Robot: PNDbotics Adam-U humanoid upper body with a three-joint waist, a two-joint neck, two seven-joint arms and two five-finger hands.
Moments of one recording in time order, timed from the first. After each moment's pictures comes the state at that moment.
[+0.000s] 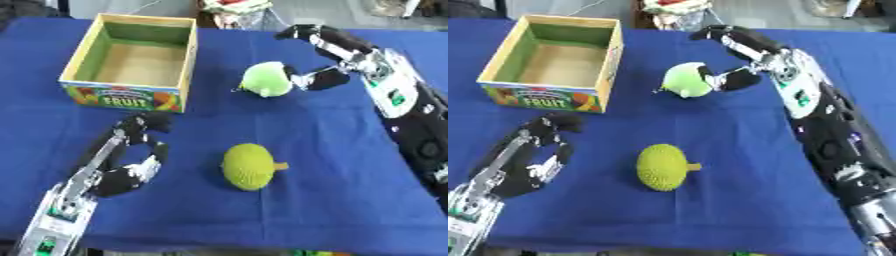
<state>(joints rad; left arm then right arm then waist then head) -0.14 0.21 -0.16 -1.78 -0.19 -0.23 -0.35 -0.96 -0.29 0.17 -0.91 0.70 -0.56 0.33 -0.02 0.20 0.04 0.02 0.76</state>
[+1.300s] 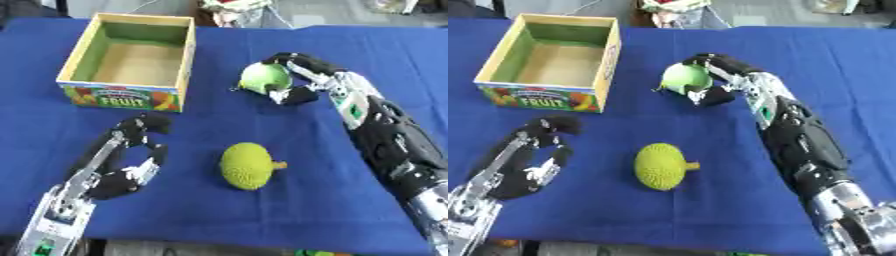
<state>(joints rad) -0.15 0.20 -0.17 -1.78 -0.18 -0.23 -0.37 -1.02 -0.17 0.04 -0.62 0.99 -0.49 0.21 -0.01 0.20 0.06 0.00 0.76</state>
